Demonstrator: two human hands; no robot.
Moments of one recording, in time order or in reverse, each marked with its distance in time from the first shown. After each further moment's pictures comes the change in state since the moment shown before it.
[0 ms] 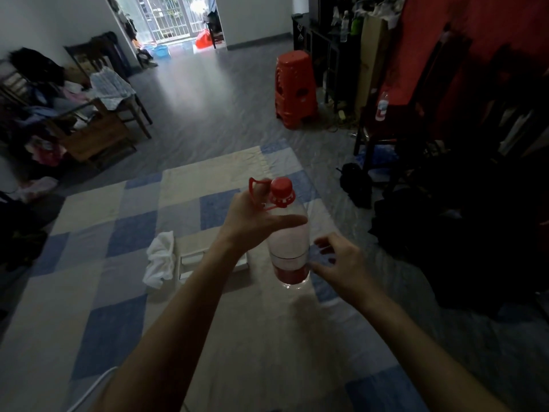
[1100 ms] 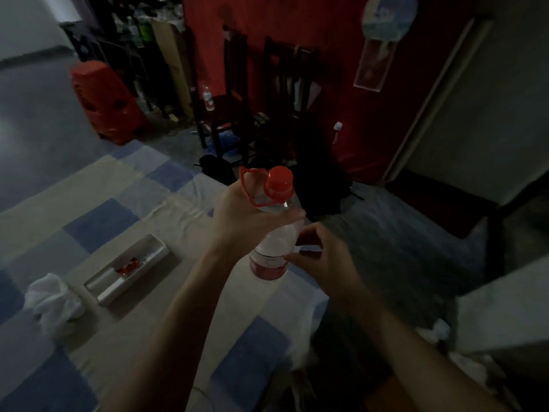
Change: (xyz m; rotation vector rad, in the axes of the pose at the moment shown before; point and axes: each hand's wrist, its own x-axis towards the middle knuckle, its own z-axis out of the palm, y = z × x) left_hand -0.176 0.055 -0.008 -0.291 -0.508 0.356; right_hand -0.248 -0.095 0.046 0.118 0.559 0.424
